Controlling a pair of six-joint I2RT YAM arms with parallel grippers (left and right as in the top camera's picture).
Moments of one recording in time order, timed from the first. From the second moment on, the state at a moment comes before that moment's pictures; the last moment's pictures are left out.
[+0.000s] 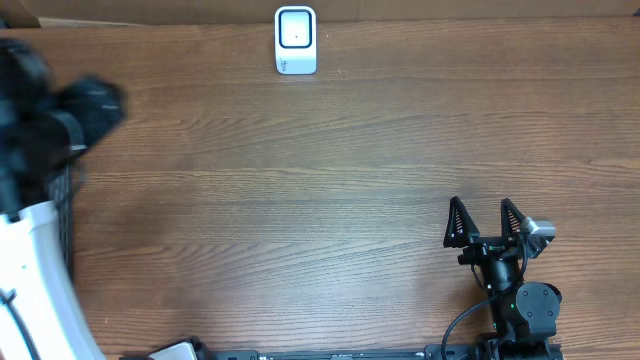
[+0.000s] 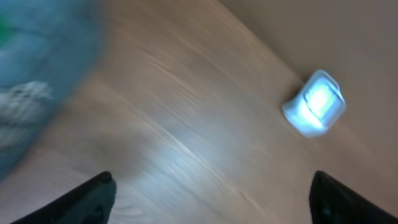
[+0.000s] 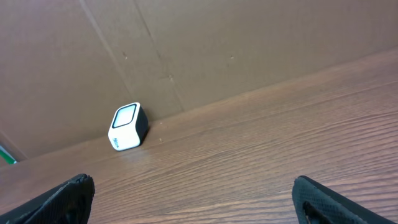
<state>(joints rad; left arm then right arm) 0.36 1.42 1.94 -1.37 0.04 -0.51 0.05 0.01 0.02 -0.03 -0.05 0.36</state>
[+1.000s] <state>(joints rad) 0.99 1.80 1.79 -1.43 -0.10 -0.79 0.05 0.01 0.02 -0.03 -0.05 0.36</state>
